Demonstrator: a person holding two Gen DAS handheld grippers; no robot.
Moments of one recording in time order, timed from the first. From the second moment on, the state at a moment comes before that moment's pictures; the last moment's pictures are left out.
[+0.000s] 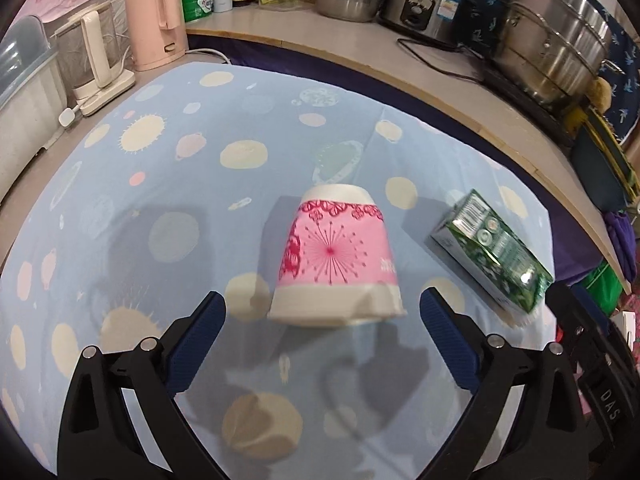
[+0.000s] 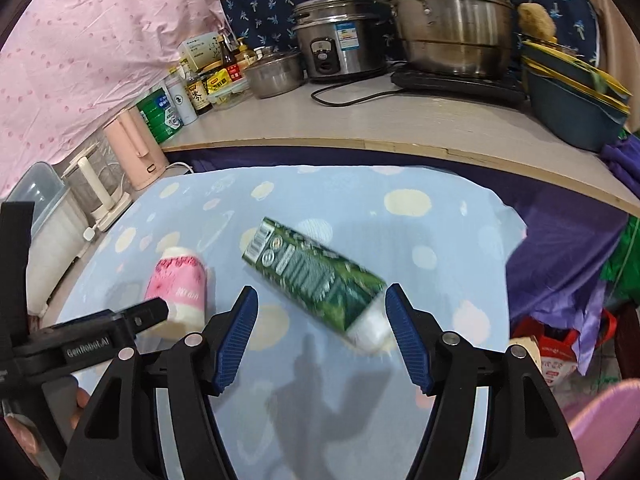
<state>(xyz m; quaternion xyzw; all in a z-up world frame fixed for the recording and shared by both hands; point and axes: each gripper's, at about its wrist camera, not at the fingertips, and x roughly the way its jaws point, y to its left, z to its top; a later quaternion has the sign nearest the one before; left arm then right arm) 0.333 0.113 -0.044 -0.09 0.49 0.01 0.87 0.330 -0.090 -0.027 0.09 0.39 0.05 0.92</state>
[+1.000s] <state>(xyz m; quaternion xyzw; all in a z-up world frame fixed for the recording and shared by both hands) 0.315 0.120 -0.067 -0.08 0.51 -0.03 0.85 0.324 -0.072 -0.065 0.06 0.44 0.09 0.89</state>
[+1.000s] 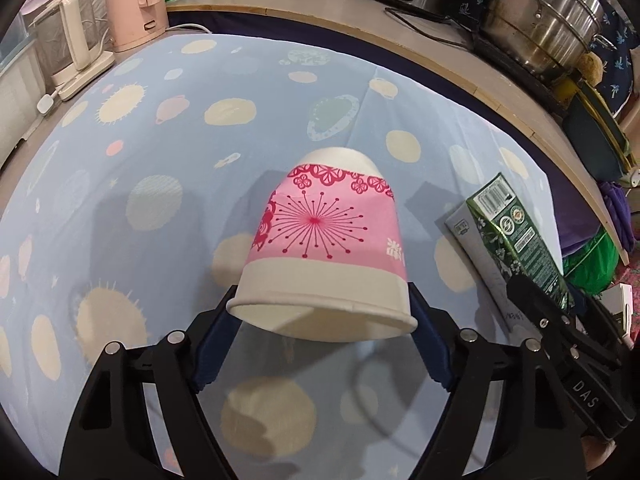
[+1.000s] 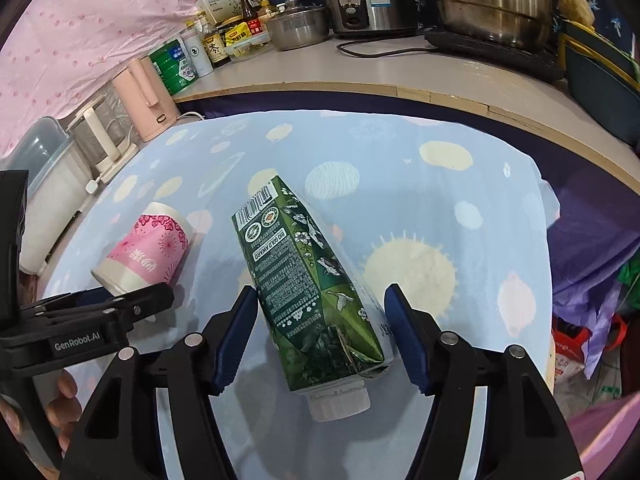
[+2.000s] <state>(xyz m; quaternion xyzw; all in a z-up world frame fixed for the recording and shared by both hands) 0.137 0.056 -0.004 0.00 0.48 -0.12 0.87 0.115 -0.114 -0.017 0.15 0.40 0.05 0.90</state>
